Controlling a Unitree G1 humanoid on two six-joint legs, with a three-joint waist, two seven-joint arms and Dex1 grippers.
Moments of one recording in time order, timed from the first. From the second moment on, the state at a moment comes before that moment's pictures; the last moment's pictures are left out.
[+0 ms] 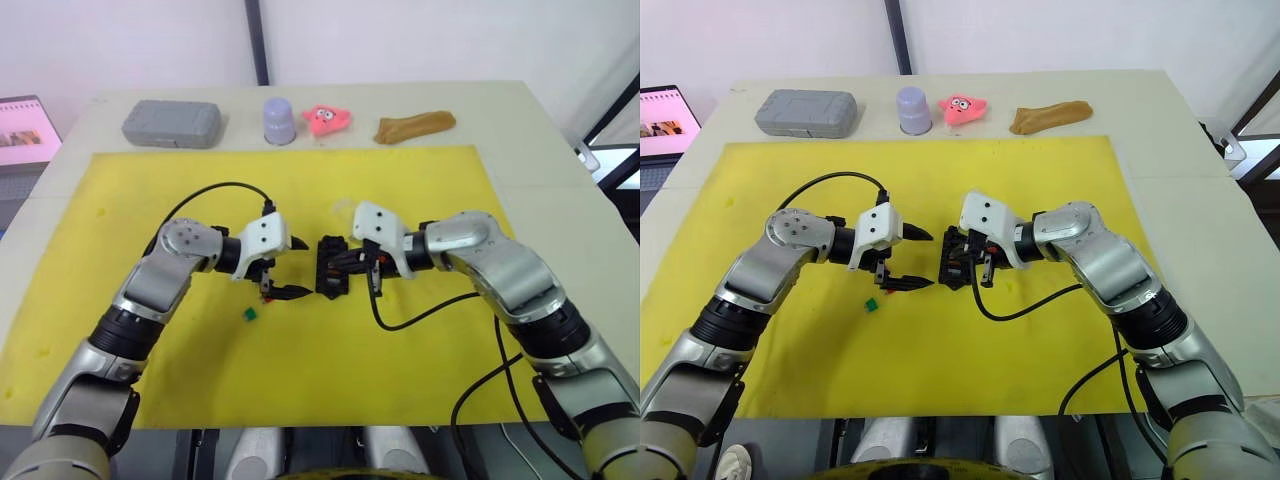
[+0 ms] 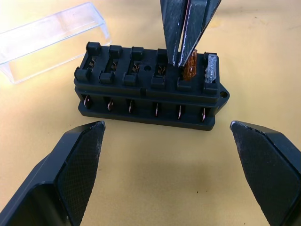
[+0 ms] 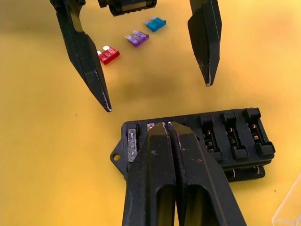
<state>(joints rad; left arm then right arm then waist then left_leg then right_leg) -0.60 0.62 -0.29 -0.01 -0.18 0.36 -1.20 -0.69 -0.64 0.36 -0.27 0.29 0.81 1.01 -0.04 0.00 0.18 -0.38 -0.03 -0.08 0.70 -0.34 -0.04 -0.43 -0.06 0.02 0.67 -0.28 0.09</state>
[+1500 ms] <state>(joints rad) -0.60 0.62 -0.29 0.00 -0.16 0.34 -1.20 -0.66 -0.64 0.37 -0.21 0.26 0.72 1.03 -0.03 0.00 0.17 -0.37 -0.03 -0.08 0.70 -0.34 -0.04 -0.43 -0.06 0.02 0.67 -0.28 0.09</state>
